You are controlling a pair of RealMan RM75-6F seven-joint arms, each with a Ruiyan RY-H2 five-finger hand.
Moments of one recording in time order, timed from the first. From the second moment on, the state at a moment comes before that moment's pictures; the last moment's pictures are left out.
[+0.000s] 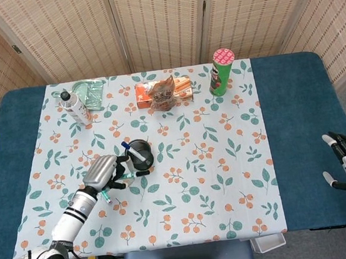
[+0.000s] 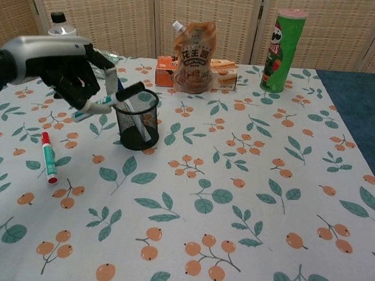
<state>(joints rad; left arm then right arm) -0.71 -1.29 -0.26 -1.78 1.05 0.88 -0.02 0.13 -1.03 0.04 -1.56 -1.45 1.31 0.13</state>
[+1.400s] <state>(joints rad) -0.86 -1.75 -0.41 -1.15 1.24 0.86 -0.74 0.10 -1.00 0.02 -1.54 -1.49 1.36 0.24</state>
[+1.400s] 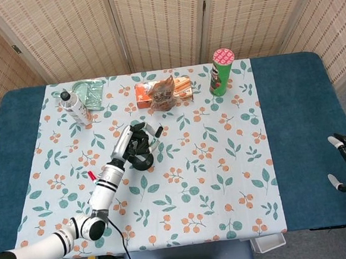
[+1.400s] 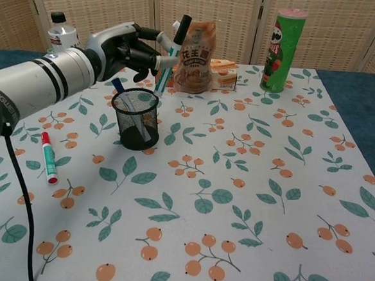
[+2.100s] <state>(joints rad) -0.87 -1.78 -0.29 -0.94 1.41 0.92 -1.02 0.10 -1.01 0.02 -1.54 -1.50 1.37 0.22</state>
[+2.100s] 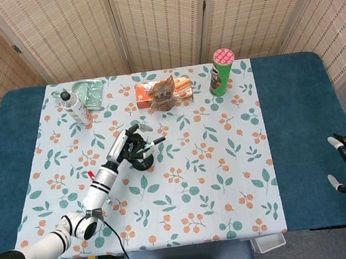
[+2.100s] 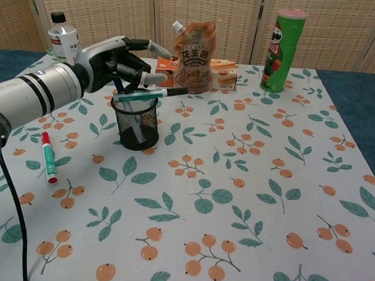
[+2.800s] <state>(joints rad) -0.58 -1.30 -0.25 -1.58 1.46 1.32 -0.54 0.11 -1.02 0.01 -1.56 -1.53 1.36 0.18</state>
